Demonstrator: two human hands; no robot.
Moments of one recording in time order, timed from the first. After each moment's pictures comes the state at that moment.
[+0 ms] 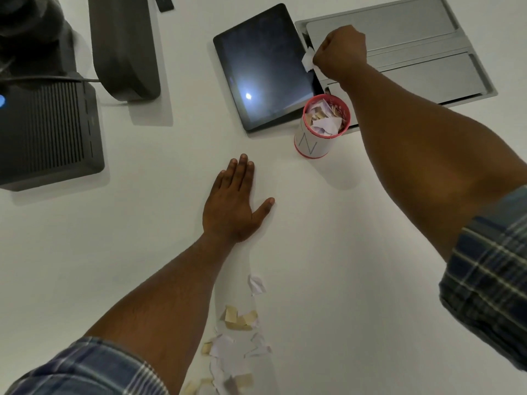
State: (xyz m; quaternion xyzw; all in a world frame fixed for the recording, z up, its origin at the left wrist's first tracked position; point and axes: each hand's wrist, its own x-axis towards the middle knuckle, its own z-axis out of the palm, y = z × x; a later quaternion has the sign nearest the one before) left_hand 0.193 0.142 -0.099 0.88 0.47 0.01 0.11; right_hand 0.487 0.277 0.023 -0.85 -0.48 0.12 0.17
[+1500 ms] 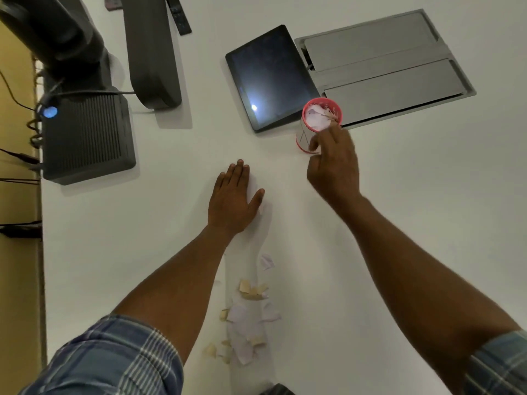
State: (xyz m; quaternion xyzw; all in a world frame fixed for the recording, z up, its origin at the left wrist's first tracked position) left_hand 0.161 0.126 -0.066 0.86 0.48 0.03 0.16; right_hand 0.375 0.077 0.018 -0.74 -0.57 -0.03 0.34
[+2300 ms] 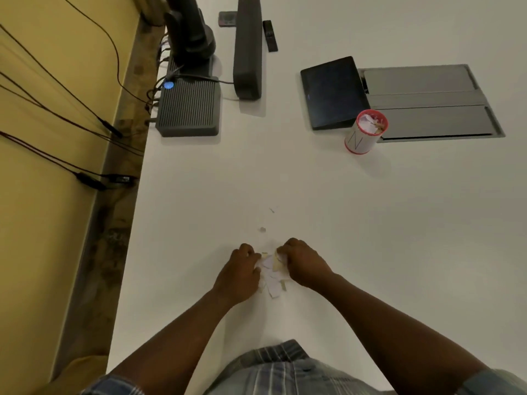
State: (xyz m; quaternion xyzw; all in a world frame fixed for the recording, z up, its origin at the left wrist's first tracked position) left_hand 0.005 -0.097 -0.032 0.76 0.55 0.01 0.34; right_hand 0.205 -0.104 -0.028 -0.63 -0.70 0.34 0.04
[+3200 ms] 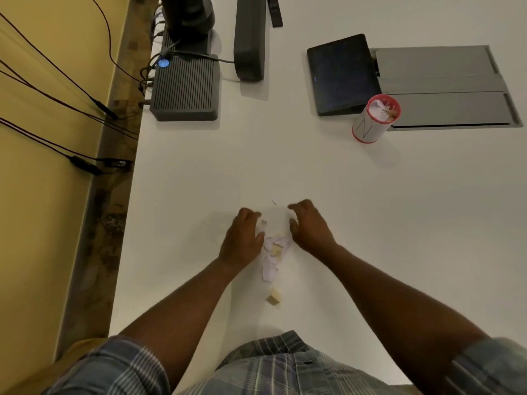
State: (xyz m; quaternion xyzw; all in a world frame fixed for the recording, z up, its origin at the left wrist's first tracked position) left_hand 0.026 -0.044 -0.024 0.75 0.56 0.13 0.32; right_hand 0.215 -0.051 -0.026 -0.69 -0.64 0.30 0.12
